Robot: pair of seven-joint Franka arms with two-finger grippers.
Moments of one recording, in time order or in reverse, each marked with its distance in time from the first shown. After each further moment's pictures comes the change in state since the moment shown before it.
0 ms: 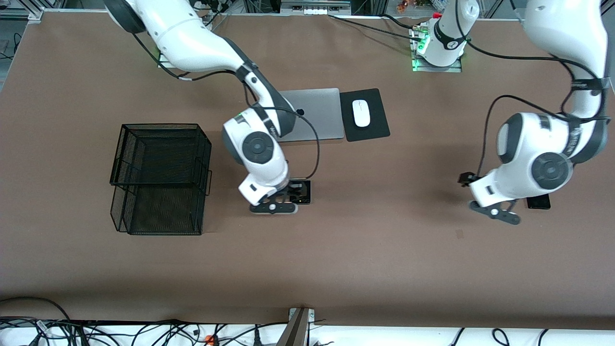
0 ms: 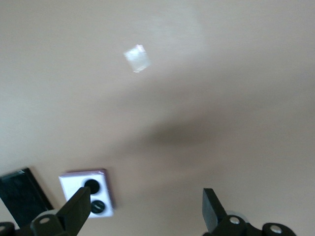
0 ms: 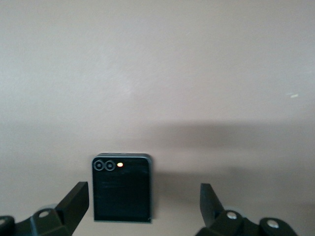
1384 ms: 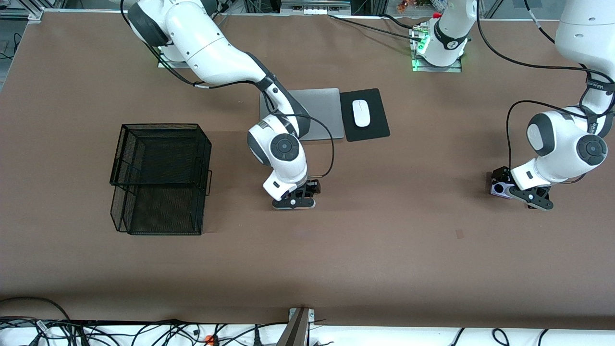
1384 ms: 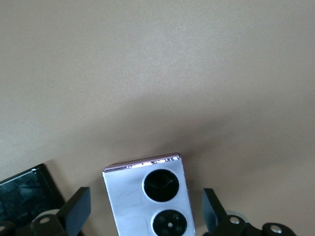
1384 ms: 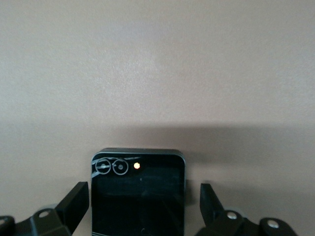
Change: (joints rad) left arm 0.253 0.056 -0.014 -0.249 -0.072 0.425 0.325; right arm 0.064 0.113 -0.014 0.009 -0.042 0.106 0.058
